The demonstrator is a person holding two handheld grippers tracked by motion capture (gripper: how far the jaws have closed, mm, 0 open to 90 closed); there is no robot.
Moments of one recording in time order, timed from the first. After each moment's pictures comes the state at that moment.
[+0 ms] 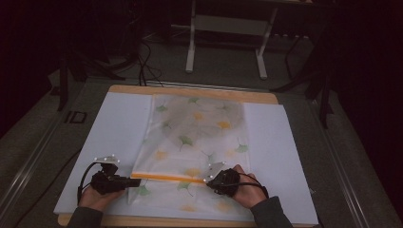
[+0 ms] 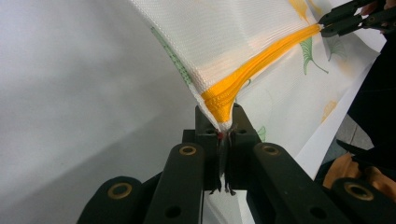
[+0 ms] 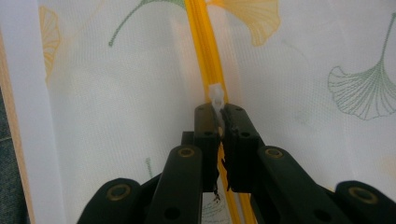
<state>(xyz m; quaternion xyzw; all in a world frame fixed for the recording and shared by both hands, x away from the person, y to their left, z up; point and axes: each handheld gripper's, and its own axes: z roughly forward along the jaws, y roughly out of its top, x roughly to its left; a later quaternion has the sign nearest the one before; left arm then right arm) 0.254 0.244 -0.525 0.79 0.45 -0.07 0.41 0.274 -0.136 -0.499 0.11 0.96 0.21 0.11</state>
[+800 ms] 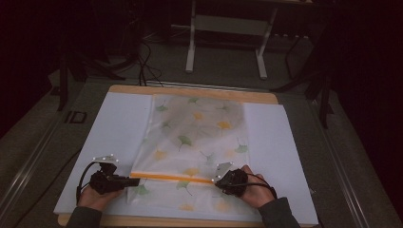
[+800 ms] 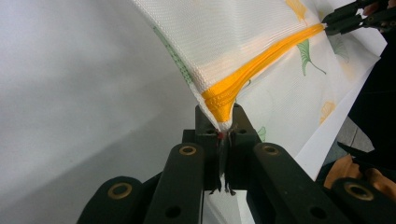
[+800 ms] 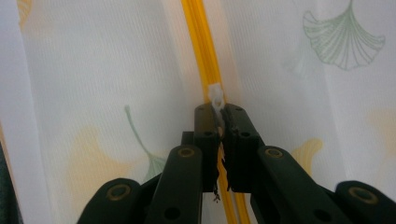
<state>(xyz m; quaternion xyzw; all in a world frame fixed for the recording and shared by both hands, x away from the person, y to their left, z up) 0.254 0.247 -0.525 0.78 0.46 -0.06 0.41 0.275 -0.159 -0.501 0.12 0.97 0.19 0.12</state>
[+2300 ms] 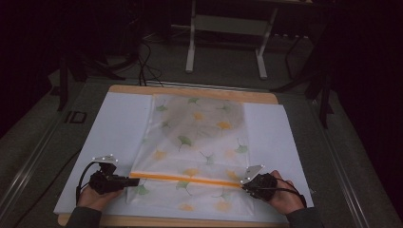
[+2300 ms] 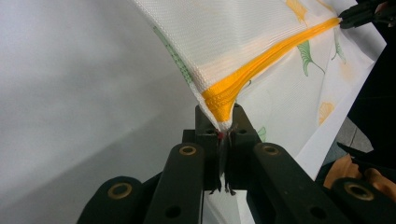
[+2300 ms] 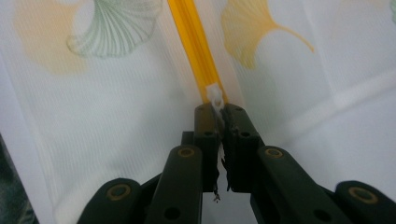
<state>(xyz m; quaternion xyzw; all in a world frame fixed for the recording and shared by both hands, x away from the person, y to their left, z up) 0.254 0.247 -0.525 0.78 0.46 -0.07 0.41 0.269 -0.241 -0.500 0.18 0.96 0.16 0.12</state>
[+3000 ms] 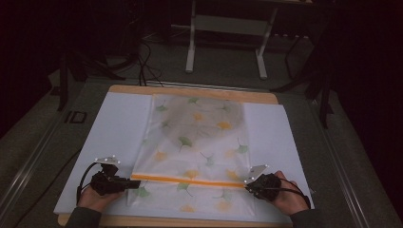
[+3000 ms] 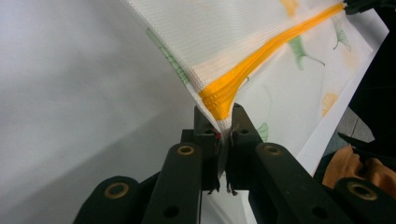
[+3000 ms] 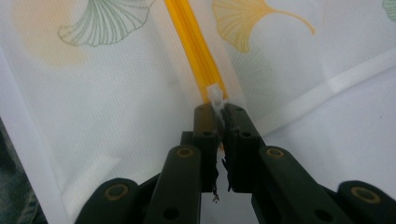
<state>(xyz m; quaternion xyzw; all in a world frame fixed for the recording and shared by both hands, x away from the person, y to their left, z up) 0.253 0.244 -0.525 0.80 0.44 -0.07 0.40 0.268 -0.248 -0.498 0.19 0.96 0.16 0.12</state>
